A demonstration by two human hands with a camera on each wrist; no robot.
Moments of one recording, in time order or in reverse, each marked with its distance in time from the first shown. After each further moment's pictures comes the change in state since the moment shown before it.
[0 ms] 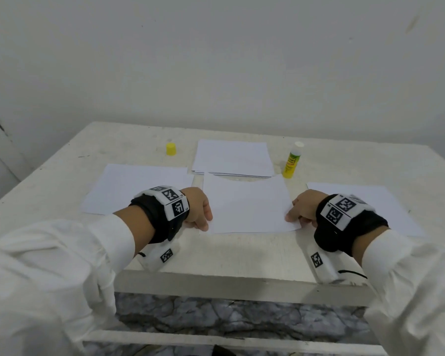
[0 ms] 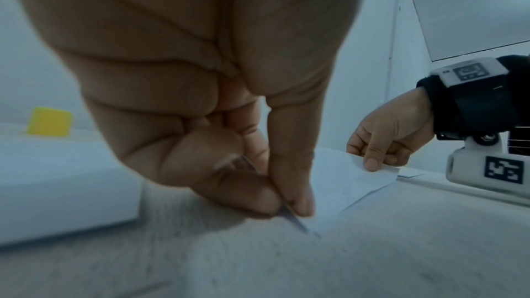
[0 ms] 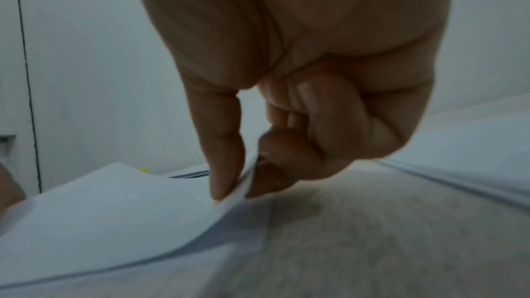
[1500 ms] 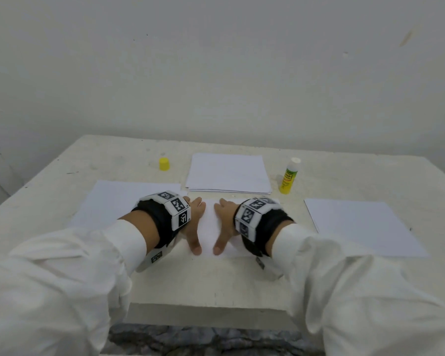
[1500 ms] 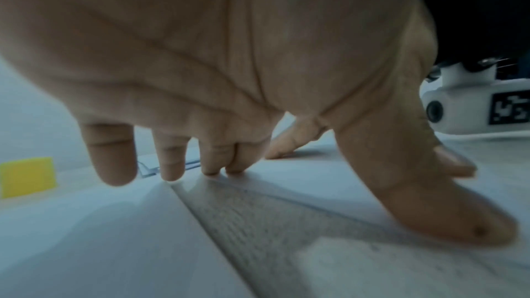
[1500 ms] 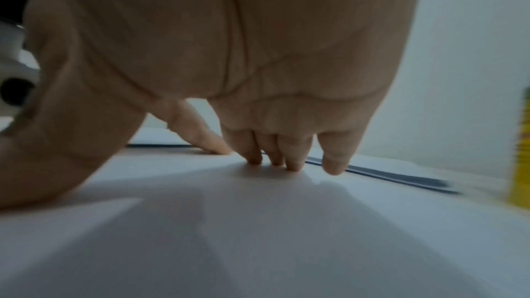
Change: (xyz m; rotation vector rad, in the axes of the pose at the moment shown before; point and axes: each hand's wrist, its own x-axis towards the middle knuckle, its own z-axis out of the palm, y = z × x) left_hand 0.041 0.006 -0.012 0.788 -0.072 0.000; right_hand 0.035 -0.109 0.068 -0.828 -0.094 -0.497
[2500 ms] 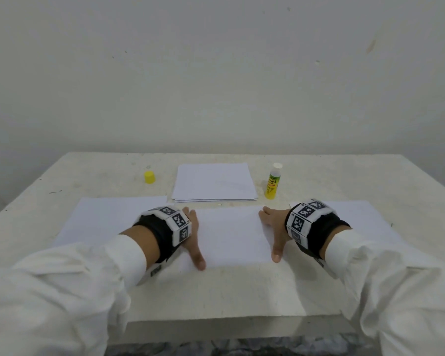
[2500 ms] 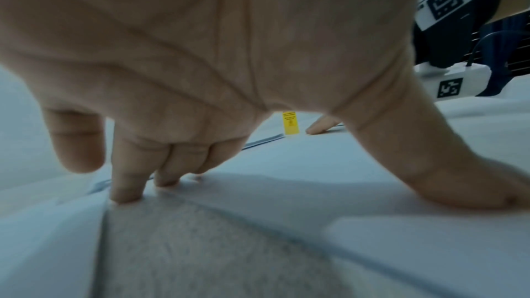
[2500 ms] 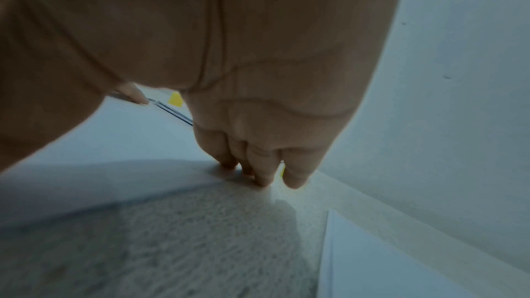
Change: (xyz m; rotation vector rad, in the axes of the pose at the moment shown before) left_hand 0.009 0.024 -0.009 -0.083 0.009 -0.114; right_hand -0.063 0.105 0.010 -0.004 -0.135 0.139
